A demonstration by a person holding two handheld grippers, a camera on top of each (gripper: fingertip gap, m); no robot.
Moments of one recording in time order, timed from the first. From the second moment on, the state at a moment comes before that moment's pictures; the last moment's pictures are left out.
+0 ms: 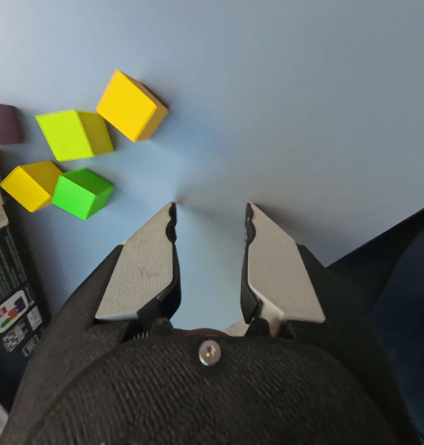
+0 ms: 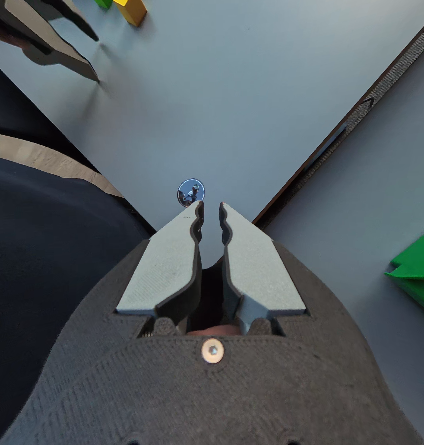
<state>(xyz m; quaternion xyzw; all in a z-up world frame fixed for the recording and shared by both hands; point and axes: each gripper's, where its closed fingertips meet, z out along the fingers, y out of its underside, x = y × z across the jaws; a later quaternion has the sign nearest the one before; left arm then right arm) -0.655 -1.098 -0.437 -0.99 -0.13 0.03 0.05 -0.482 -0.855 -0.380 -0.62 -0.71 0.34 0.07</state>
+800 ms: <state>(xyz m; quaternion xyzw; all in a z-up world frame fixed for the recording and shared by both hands) -0.620 -1.115 -0.438 -0.99 -0.15 0.01 0.06 -0.527 -0.846 -0.382 -0.58 -0.74 0.35 0.06</state>
